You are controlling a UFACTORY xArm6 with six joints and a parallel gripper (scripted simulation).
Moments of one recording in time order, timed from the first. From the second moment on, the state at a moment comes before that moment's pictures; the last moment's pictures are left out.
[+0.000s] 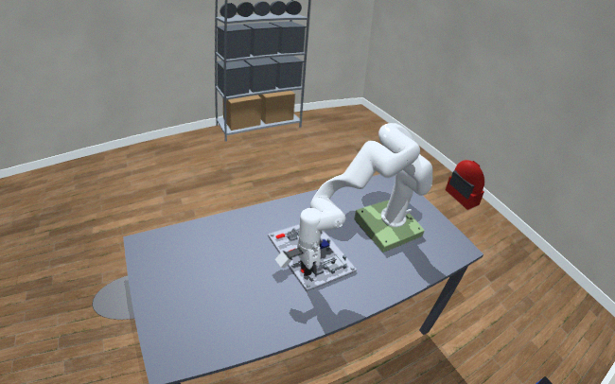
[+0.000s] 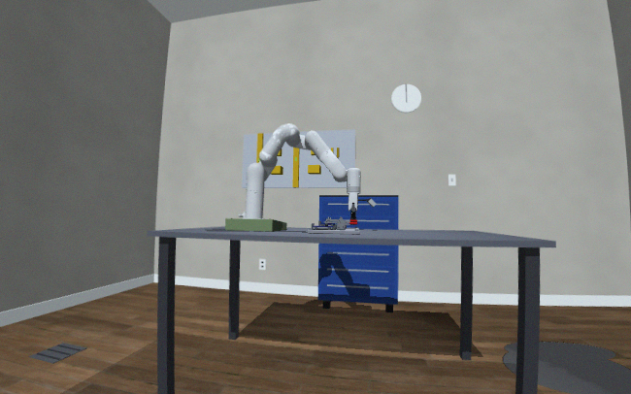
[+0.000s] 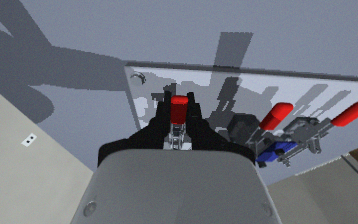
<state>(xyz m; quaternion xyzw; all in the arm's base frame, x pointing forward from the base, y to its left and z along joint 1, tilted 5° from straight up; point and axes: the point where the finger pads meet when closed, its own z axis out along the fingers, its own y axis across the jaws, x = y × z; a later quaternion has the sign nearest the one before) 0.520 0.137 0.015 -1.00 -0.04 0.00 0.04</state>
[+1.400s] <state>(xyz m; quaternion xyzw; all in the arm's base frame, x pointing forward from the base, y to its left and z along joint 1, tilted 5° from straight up) 0.508 0.134 0.035 -1.00 -0.04 0.00 0.04</state>
